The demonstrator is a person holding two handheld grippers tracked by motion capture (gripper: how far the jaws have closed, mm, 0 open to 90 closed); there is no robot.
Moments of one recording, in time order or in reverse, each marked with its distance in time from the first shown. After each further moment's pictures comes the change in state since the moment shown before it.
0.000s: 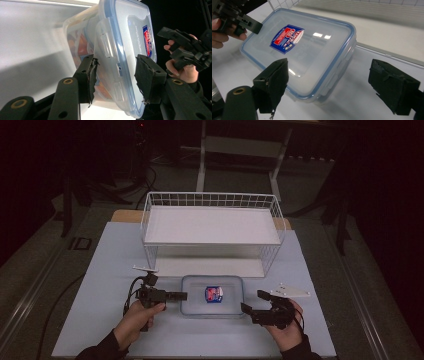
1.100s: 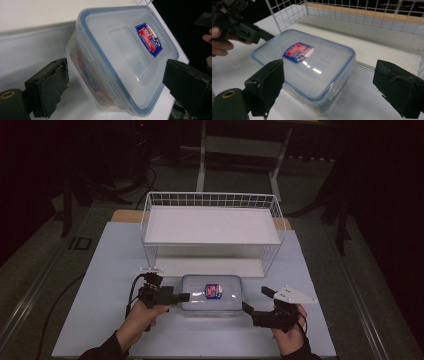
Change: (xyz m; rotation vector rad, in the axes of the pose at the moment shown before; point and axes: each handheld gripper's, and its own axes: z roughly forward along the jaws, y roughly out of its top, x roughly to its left) left arm -0.024 0.002 0.005 -0.054 0.217 0.146; right arm 0.014 0.005 -0.015 -0.119 -0.047 -0.071
